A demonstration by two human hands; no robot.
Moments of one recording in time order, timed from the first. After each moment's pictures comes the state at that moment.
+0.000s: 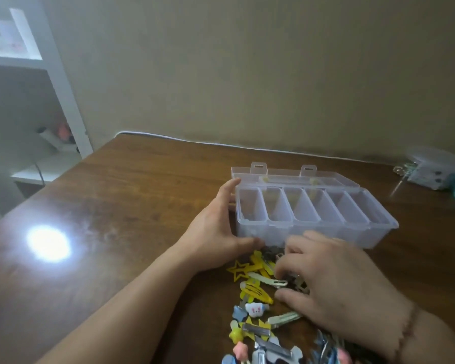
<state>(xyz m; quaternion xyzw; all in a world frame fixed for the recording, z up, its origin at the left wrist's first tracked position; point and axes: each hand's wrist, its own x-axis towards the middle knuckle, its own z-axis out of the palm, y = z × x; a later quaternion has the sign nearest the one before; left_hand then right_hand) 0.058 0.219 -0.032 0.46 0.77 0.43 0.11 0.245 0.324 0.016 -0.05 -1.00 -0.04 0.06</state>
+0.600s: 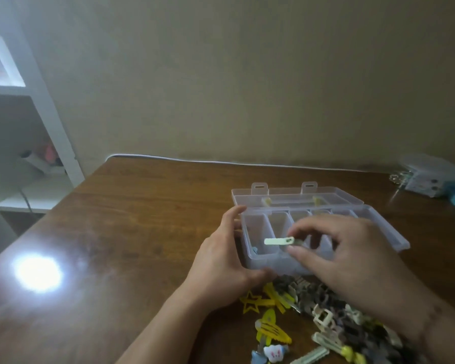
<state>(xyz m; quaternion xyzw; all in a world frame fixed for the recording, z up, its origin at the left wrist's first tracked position) 0.052 0.220 -0.035 0.47 0.75 0.45 0.13 0.219 0.336 0.050 -0.16 -0.93 0.22 0.23</state>
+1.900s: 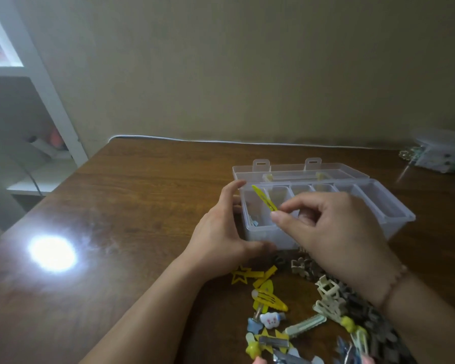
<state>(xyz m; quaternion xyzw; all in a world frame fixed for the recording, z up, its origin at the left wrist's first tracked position) 0.053 0.220 -0.034 0.47 0.76 0.43 0.13 0.207 0.331 0.030 -0.22 -0.91 0.25 0.26</state>
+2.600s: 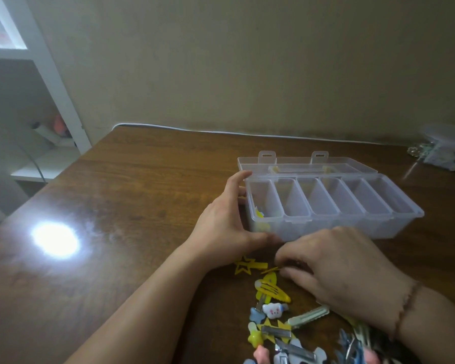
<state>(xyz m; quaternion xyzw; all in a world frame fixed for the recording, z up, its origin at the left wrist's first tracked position) 0.053 0.221 -0.034 0.46 0.76 0.43 0.14 0.225 0.323 0.021 -0.03 -1.00 0.00 0.03</state>
